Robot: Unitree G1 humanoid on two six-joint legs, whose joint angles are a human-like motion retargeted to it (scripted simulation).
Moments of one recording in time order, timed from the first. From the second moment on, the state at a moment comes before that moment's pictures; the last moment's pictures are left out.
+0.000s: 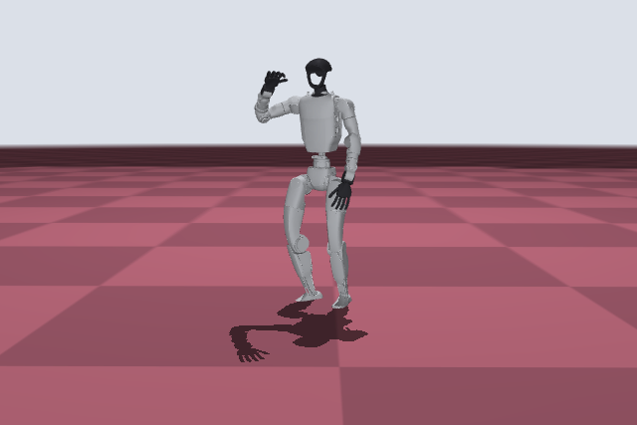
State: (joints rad) left arm -0.09 0.32 -0.47 1.11 0.27 -0.12 -0.15; right arm -0.93 -0.95 0.29 -0.24 -0.28 -0.19 -0.07; waist 0.04 0.01 0.05; left_leg -0.09 0.06 0.19 0.47 -0.51 0.03; right_leg -0.08 -0.12 -0.42 0.42 -0.28 0.04
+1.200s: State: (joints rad) left arm -0.15 0.38 -0.11 0.09 -0.32 -0.31 0.03; right arm 0.04 -0.68 0.47 0.41 0.12 -0.03 0.75; waist -0.02 0.04 0.00; left_leg 0.02 0.02 0.06 0.09 -0.33 -0.09; right_leg -0.10 -0.18 -0.50 0.61 -0.31 -0.13
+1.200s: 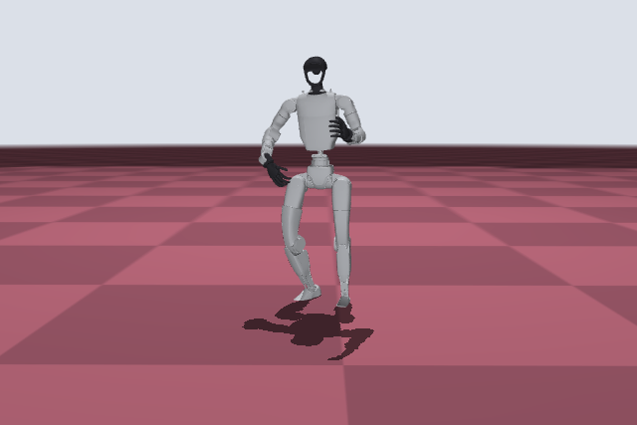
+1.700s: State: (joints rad) left arm -0.49 0.31 -0.01 -0.42 -0.11 -0.27 0.14; right arm -0.21 -0.76 0.25 -0.17 0.24 0.00 0.69; waist 0.02 0.16 -0.01; left_leg -0.12 0.07 0.00 0.31 -0.46 -0.11; right_leg -0.05 -0.12 -0.61 0.53 -0.30 -0.12
